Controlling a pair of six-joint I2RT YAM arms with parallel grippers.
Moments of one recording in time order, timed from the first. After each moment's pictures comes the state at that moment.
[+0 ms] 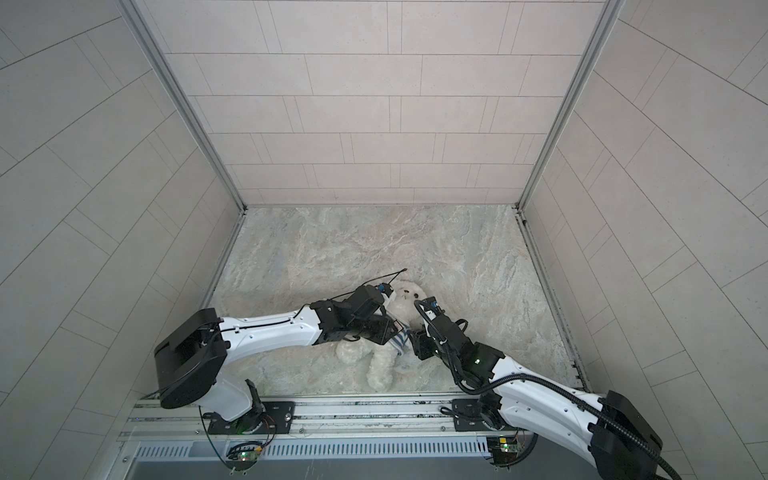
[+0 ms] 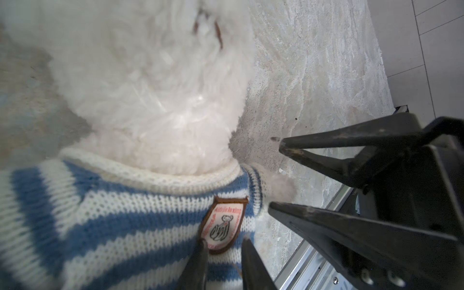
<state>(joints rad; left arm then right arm) -0.99 1.58 0.91 -0.22 0.17 -0.62 0.80 0.84 0.28 -0.11 0.13 0.50</state>
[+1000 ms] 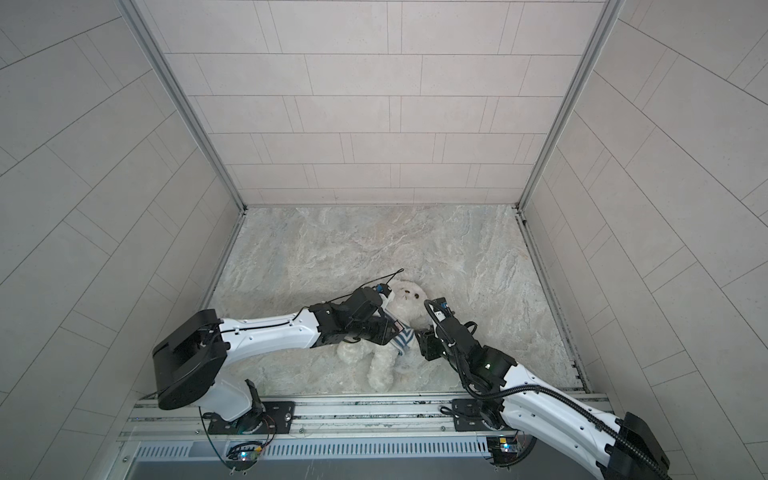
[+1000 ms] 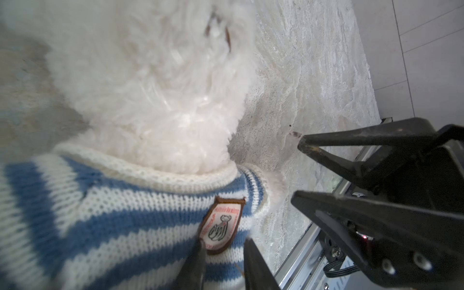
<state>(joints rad) -0.99 1.55 0.88 -0.17 0.17 -0.65 0.78 0.71 0.29 -0.25 0.12 0.50</state>
